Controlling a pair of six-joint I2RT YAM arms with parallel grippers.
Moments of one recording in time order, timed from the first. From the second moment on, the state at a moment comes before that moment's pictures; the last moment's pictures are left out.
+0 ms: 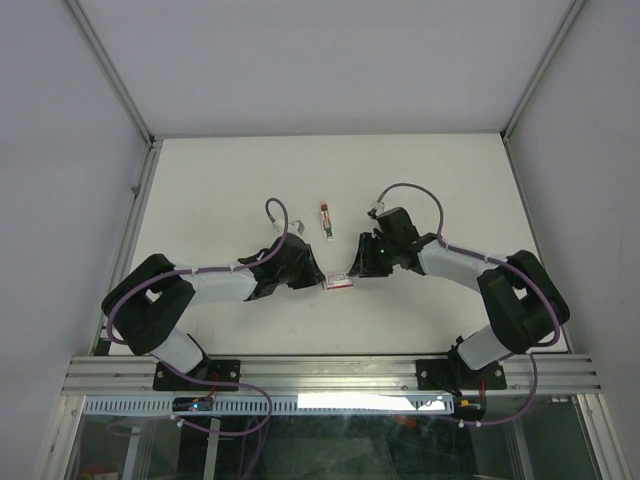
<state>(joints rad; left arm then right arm) -0.80 1.56 0.65 0.15 -0.02 -0.89 0.56 1.52 0.75 -0.20 -0.31 0.56</state>
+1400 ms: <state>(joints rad) -0.80 1.57 0.64 0.18 0.01 -0.89 0.56 1.60 0.75 -0.10 -0.38 0.60</state>
